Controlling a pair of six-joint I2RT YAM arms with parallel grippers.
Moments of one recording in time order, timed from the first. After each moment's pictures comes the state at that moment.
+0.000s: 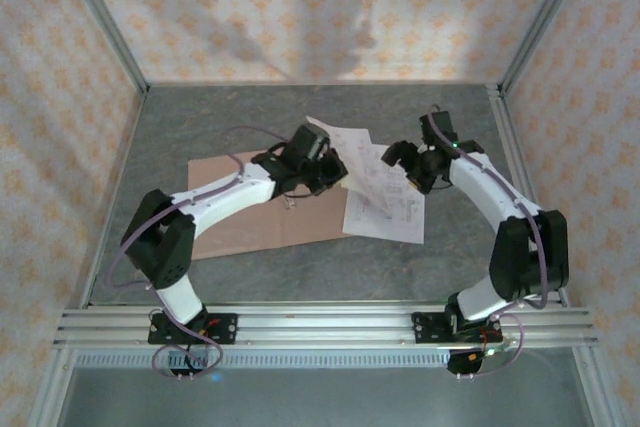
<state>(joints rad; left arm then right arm) -0.63 1.69 1.24 -0.27 0.24 -1.25 0.18 1.51 1.11 -0.63 -0.31 0.82</state>
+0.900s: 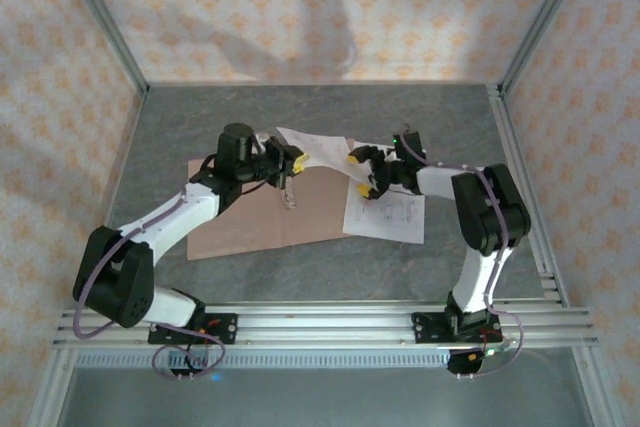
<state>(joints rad) -0.34 1.40 0.88 0.09 0.57 -1.65 0.28 1.87 0.96 0.18 -0.70 1.40</state>
